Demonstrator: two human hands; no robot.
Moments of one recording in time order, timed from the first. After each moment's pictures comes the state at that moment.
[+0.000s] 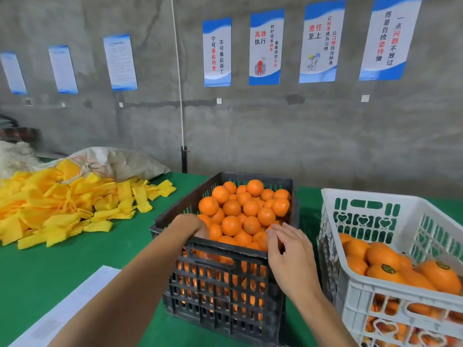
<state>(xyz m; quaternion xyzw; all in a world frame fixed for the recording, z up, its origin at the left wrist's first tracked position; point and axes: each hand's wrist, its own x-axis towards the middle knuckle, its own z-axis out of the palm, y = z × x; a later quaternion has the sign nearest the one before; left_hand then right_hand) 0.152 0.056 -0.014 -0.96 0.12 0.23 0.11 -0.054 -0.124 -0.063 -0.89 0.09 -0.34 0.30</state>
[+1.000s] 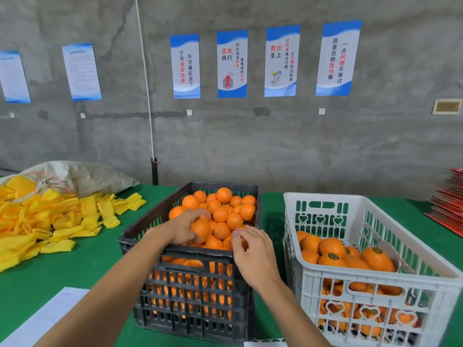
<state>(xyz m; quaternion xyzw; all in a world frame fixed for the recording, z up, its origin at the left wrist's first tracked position) 0.120 0.040 -0.009 -0.91 0.35 0.09 -0.20 -0.062 -0.124 -0.055 -0.89 0.08 -0.33 0.31</state>
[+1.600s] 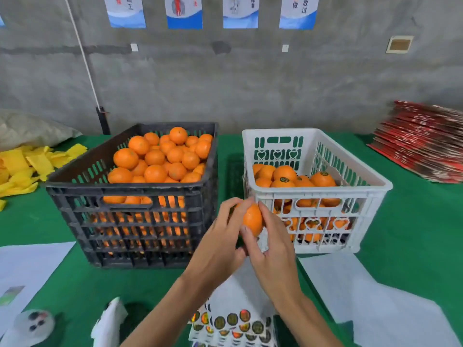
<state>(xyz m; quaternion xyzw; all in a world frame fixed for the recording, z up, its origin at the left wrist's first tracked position) -0.104 -0.057 -0.141 -0.74 0.53 -0.14 -0.40 -0.207 -0.155 -0.150 -0.81 0.15 -0.43 0.36</state>
